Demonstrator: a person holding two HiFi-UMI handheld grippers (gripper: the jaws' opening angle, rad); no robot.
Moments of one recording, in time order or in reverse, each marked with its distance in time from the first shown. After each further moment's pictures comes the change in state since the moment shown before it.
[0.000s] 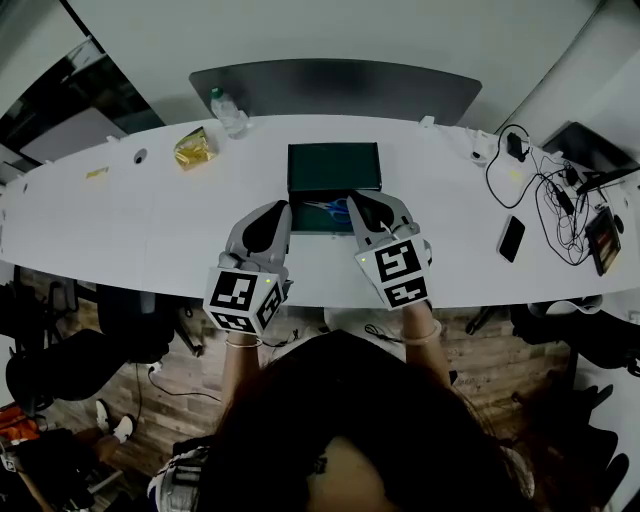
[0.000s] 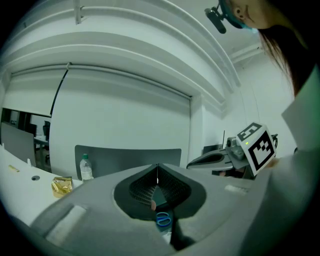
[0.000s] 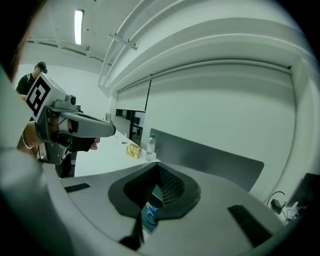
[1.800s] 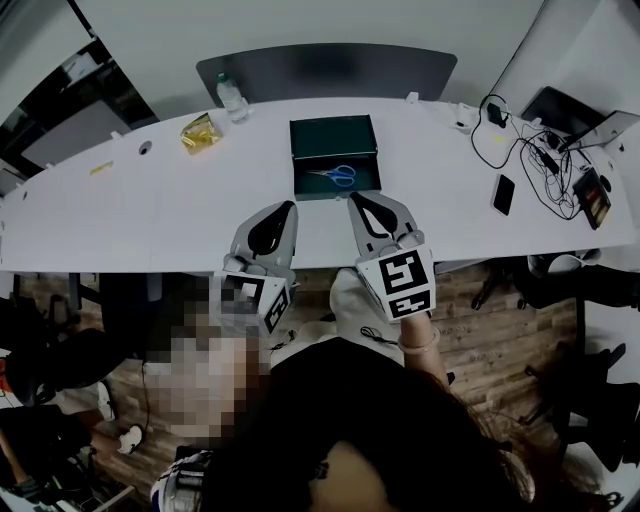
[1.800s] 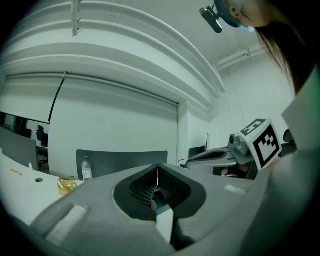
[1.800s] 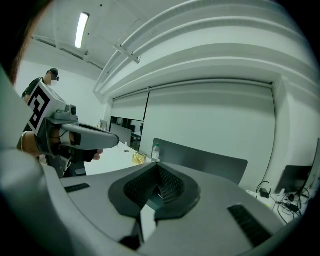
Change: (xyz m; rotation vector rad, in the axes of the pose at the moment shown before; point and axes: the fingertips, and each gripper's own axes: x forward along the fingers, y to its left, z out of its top) left arm -0.123 -0.051 -0.003 0.048 -0.054 -0.087; right arm -0.107 0.103 0.015 0.033 -0.093 -0.114
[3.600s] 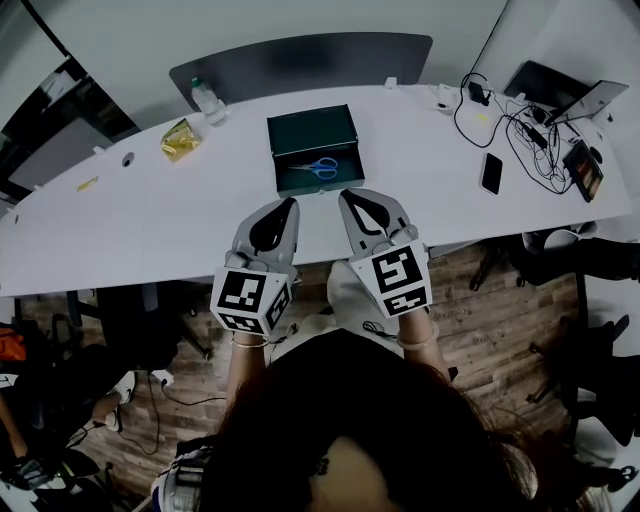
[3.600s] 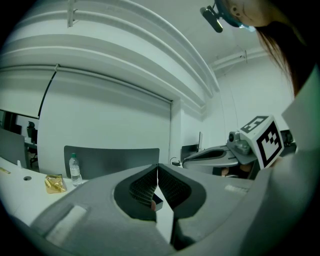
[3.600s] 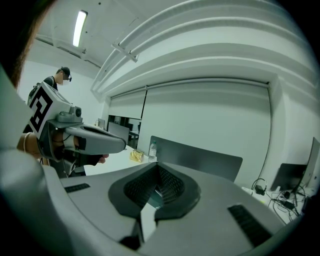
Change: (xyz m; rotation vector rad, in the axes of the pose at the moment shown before) left arm 0.024 -0.031 -0.009 -0.001 0.028 -0.090; right arm -0.015 -0.012 -0.012 0.010 0.020 -0.028
